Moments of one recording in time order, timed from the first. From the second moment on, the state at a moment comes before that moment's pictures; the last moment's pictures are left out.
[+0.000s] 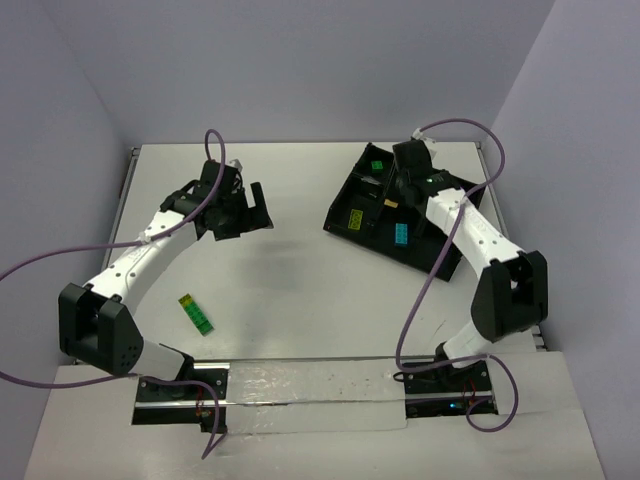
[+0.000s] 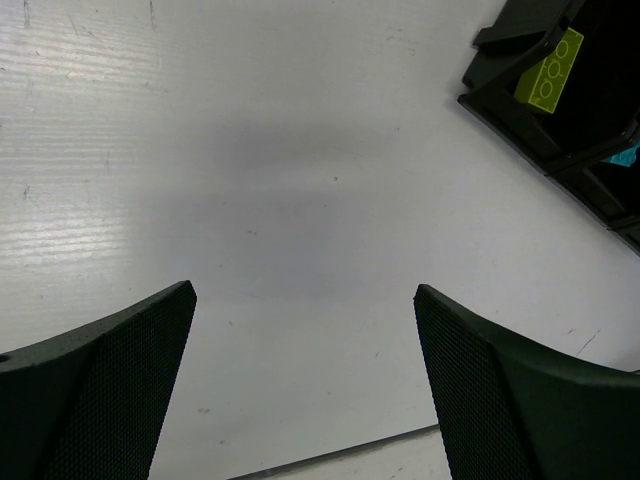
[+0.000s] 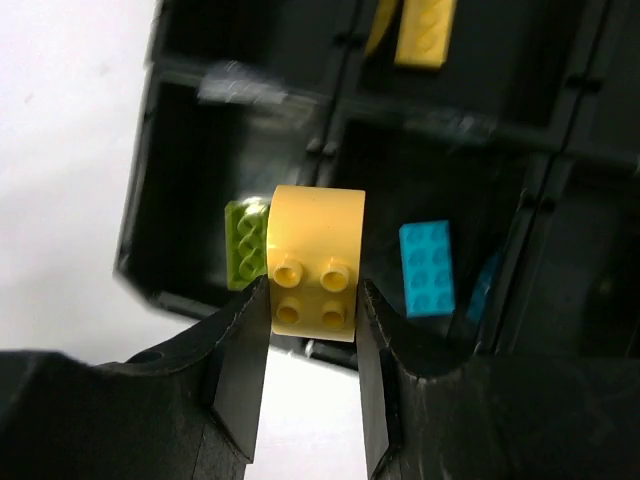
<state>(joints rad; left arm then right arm) -0.42 1.44 1.23 -0.70 0.03 -0.57 0.31 1.54 1.30 -0.51 0.27 0.52</state>
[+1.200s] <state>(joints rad) -0.42 1.35 1.19 -0.70 -0.07 -0.60 0.03 1.94 1.60 -0.46 0.24 0.50</state>
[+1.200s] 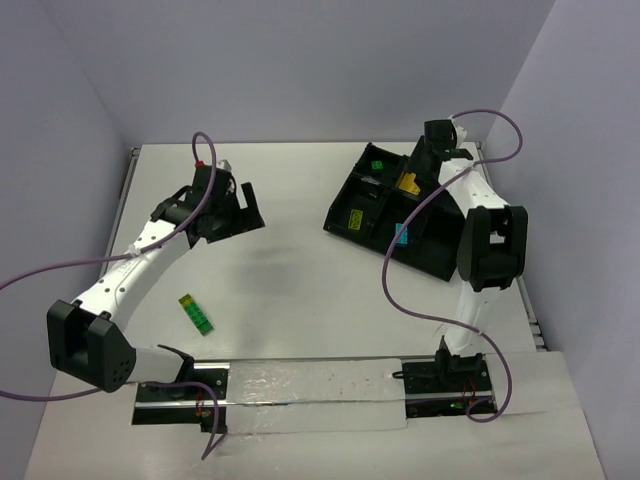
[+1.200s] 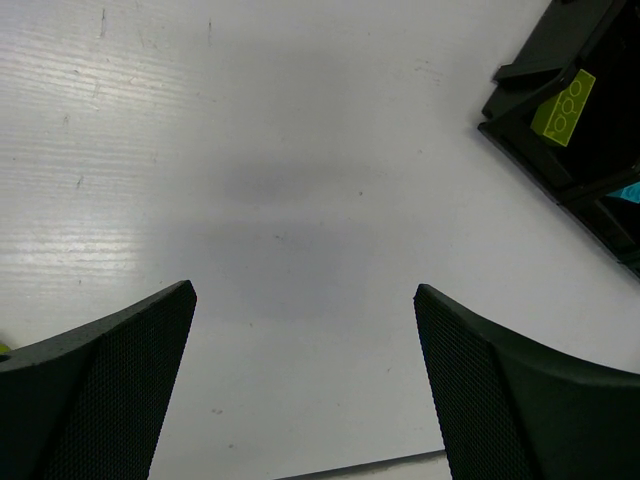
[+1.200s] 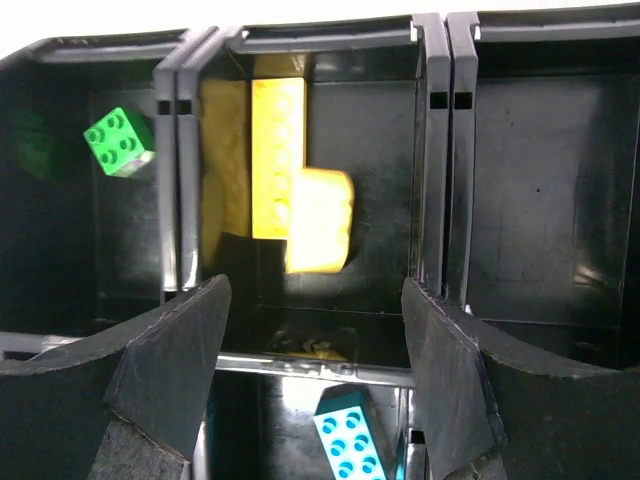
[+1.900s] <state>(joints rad) -0.38 1.21 1.01 -1.12 -0.46 -1.18 0.32 1.51 1.26 -0.38 0.14 0.49</state>
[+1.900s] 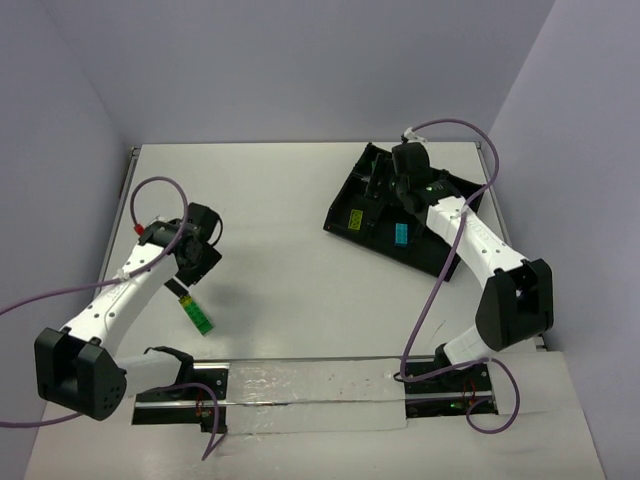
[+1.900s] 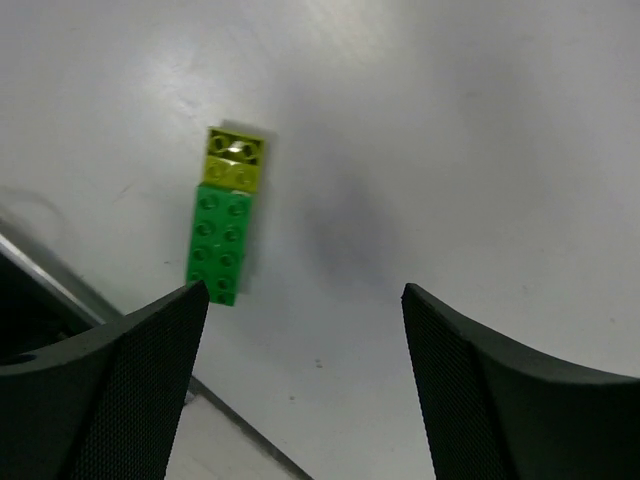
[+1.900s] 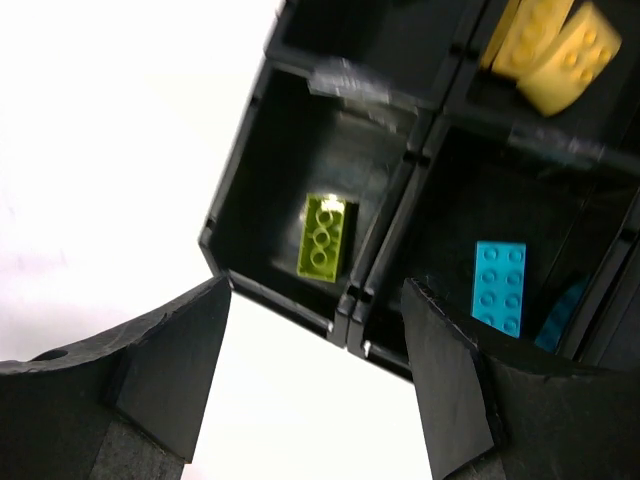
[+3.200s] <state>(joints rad) -0.31 1.34 0.90 -0.80 -0.16 -0.90 0.34 1.41 1.15 -0.38 0.10 0.52</state>
